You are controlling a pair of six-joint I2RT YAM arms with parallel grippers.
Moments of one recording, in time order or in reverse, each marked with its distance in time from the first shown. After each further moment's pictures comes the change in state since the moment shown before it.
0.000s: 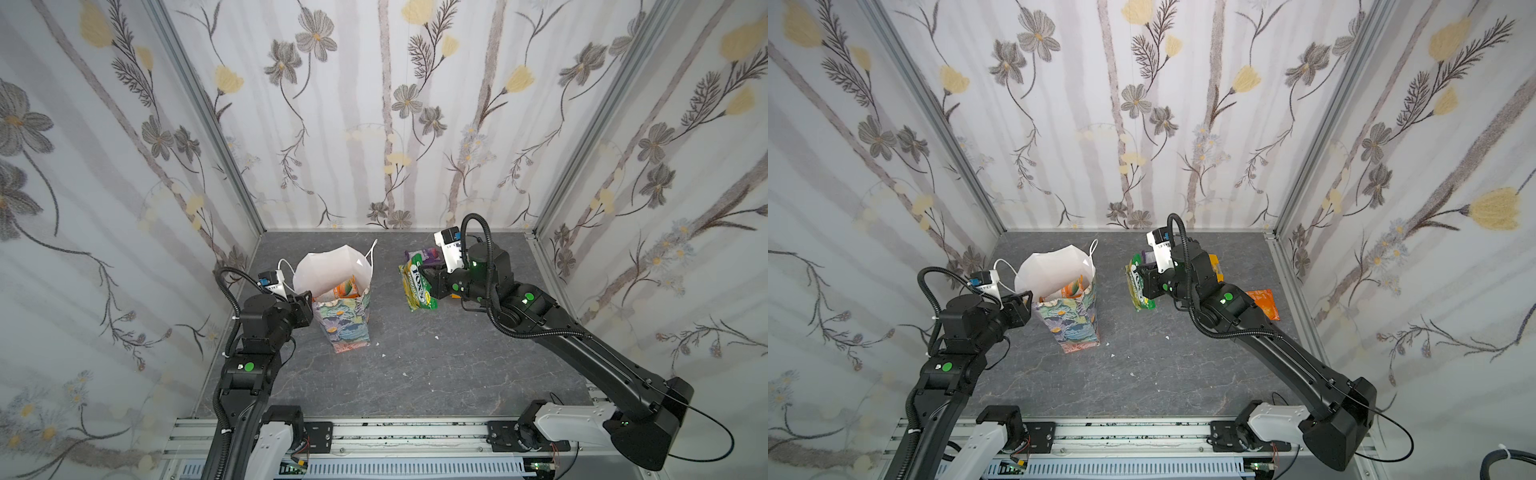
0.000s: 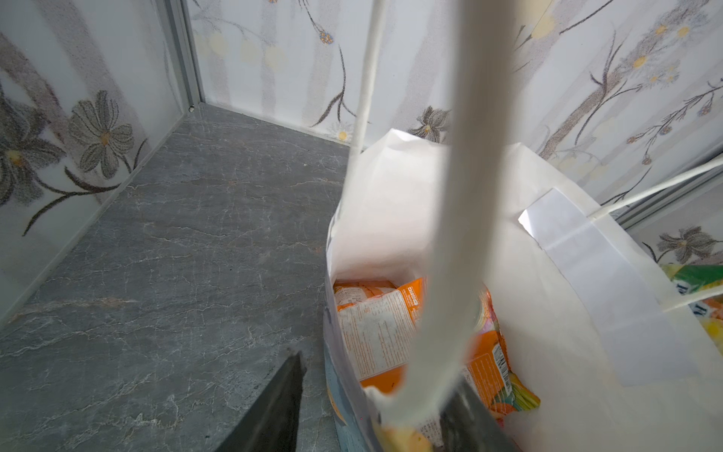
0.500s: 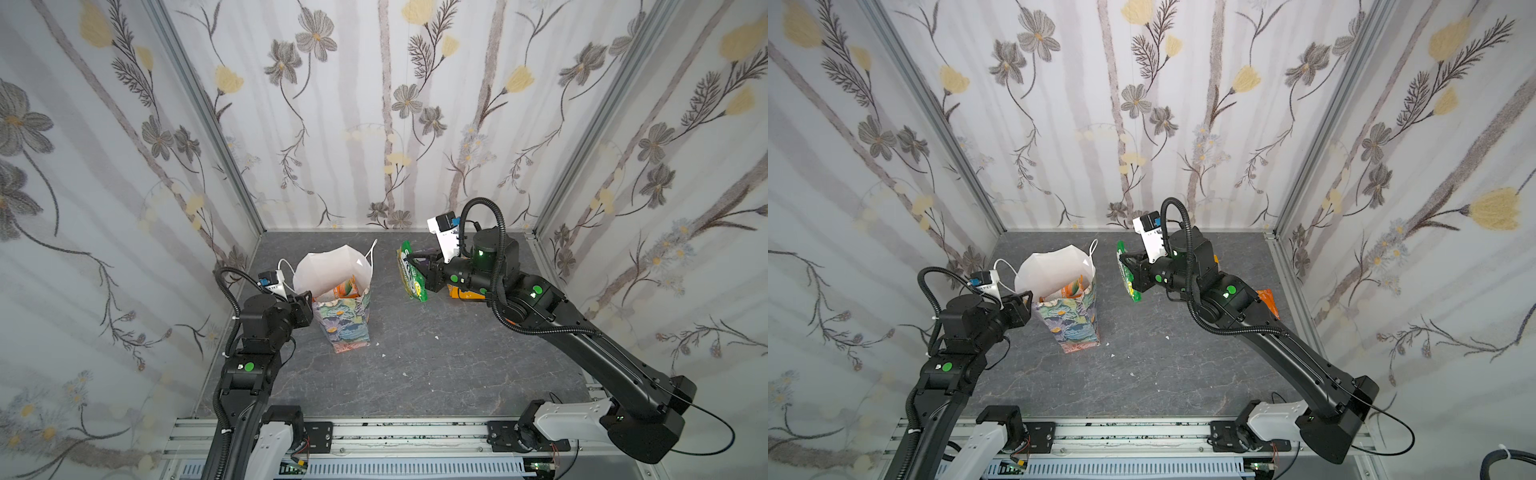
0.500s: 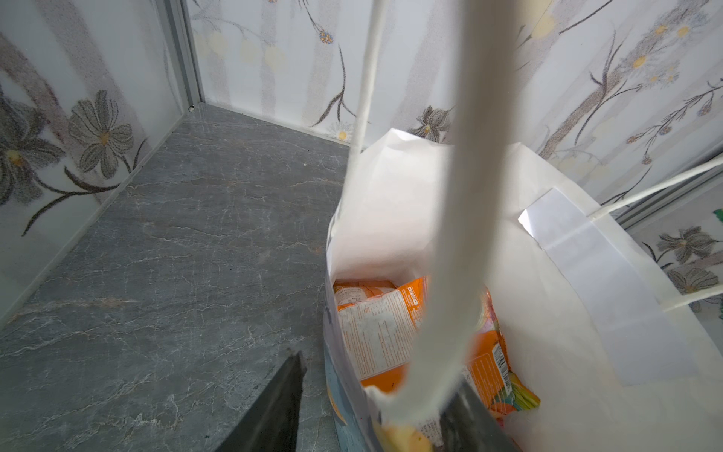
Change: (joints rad) left arm 0.000 0.000 0.000 0.000 0.000 0.000; right arm 0.059 0.041 0.181 -0.010 -0.079 -0.034
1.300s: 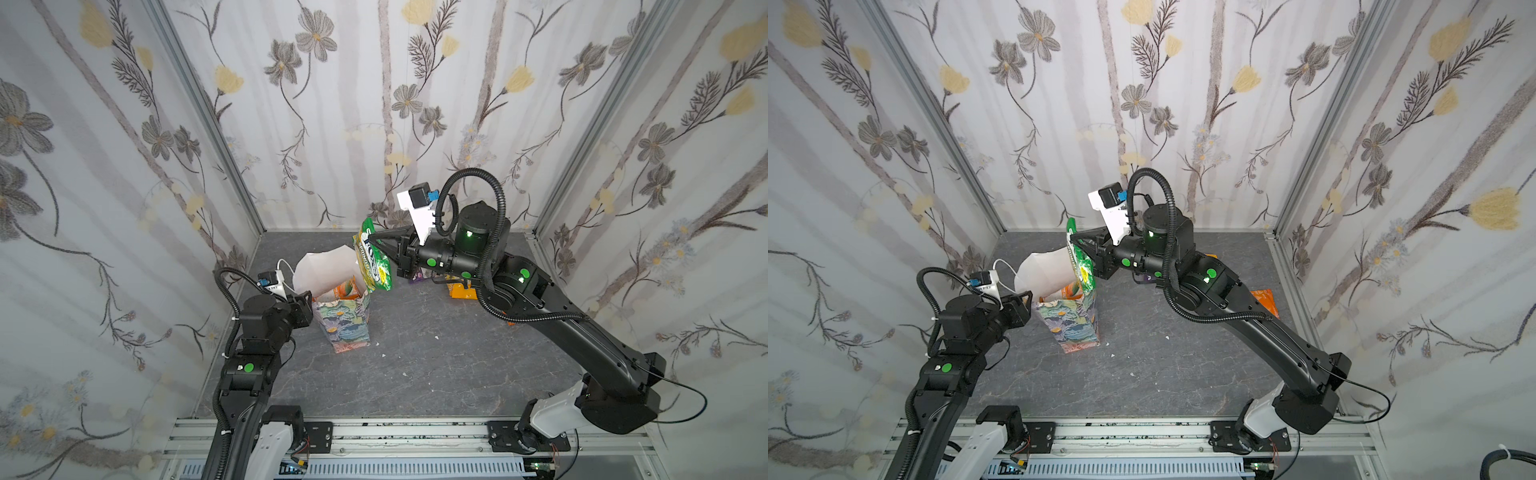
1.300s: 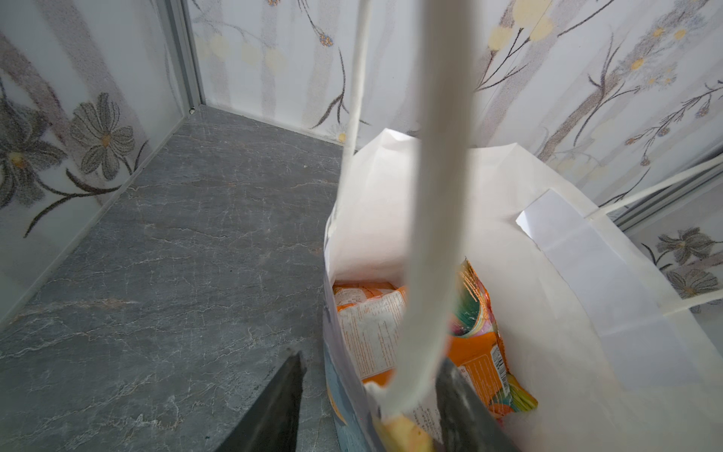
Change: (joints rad) left arm 0.000 -0.005 0.000 0.000 -0.002 0.000; right arm 0.155 0.213 0.389 0.018 -0.064 -0.018
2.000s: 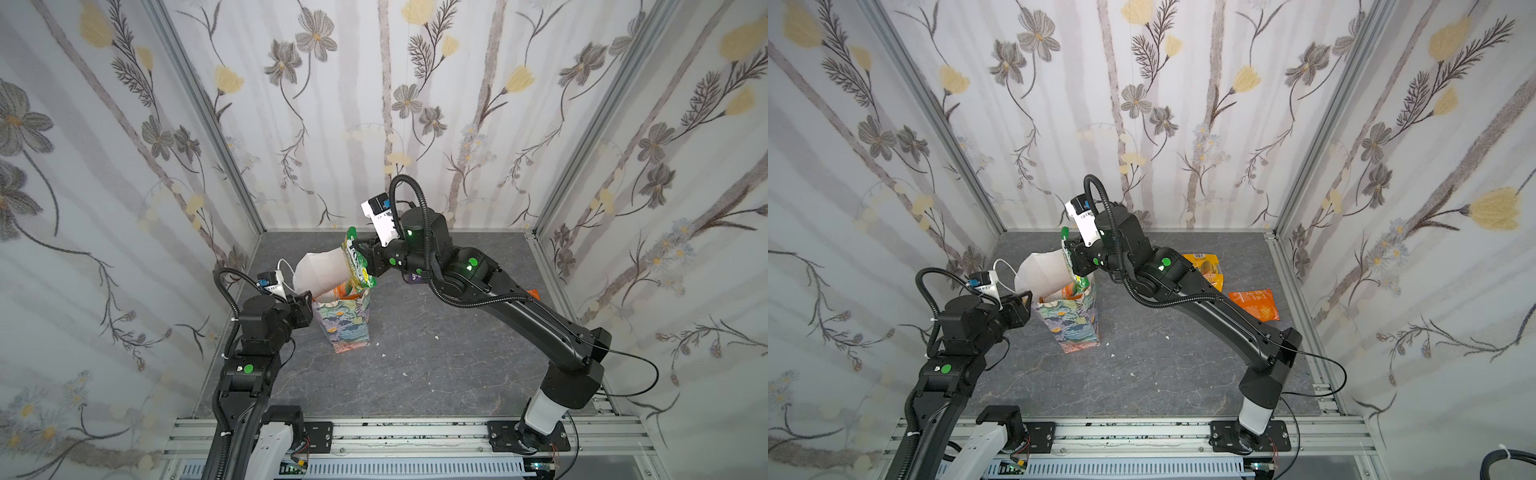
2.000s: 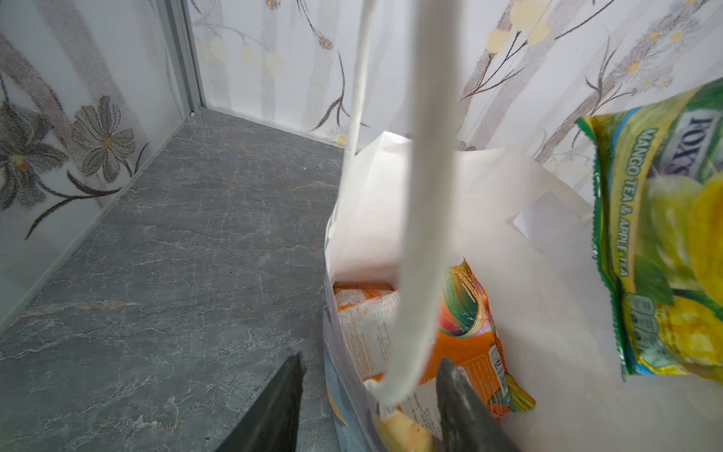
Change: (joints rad) left arm 0.000 -0.007 0.000 0.000 0.000 0.000; right arm 0.028 0.224 0.154 -0.163 0.249 -0.028
